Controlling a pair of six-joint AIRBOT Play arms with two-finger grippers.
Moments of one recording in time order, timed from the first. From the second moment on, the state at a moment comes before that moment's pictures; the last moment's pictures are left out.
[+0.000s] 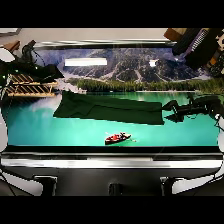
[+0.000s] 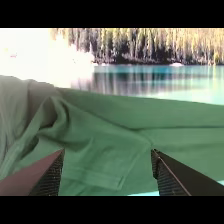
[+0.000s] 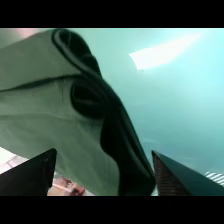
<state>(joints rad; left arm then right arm) 0.07 -1.76 1.96 1.07 -1.39 -1.53 -0.43 -1.74 1.22 2.39 -1.29 -1.82</state>
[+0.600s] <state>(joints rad) 0.07 -1.76 1.96 1.07 -1.41 -1.53 -0.30 -1.77 1.22 2.38 -1.11 -1.82</state>
